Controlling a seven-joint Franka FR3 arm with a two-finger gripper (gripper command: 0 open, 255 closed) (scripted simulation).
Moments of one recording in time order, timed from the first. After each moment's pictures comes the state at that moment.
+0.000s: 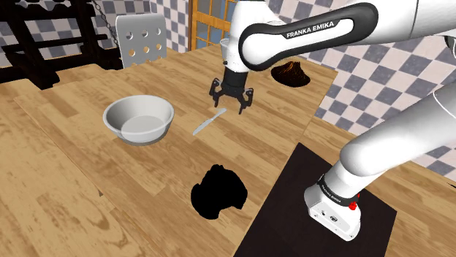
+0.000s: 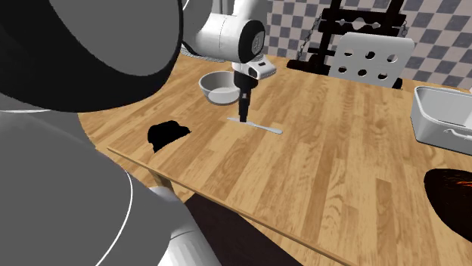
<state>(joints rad) -0.24 -0.25 0.62 -2.29 0.20 2.08 1.25</state>
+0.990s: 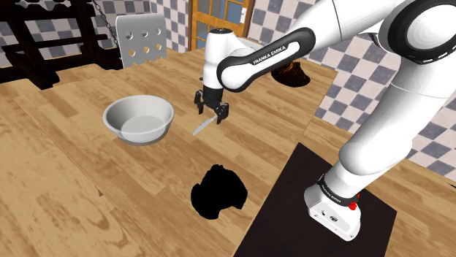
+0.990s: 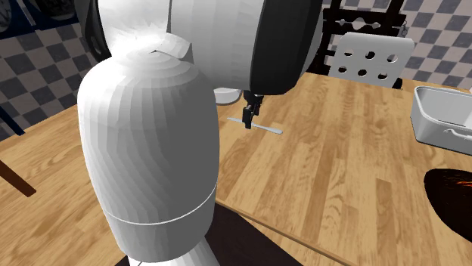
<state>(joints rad) -0.28 0.16 0.69 -2.15 -0.15 2.28 1.79</state>
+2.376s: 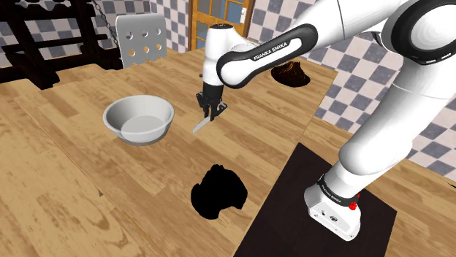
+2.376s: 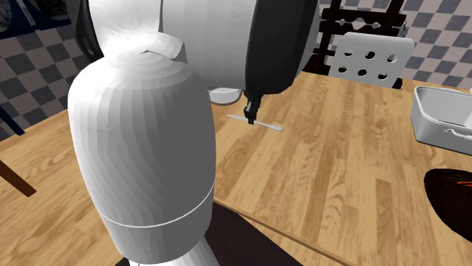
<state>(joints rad) -0.28 0.15 0.69 -2.13 -0.13 2.26 1.78</state>
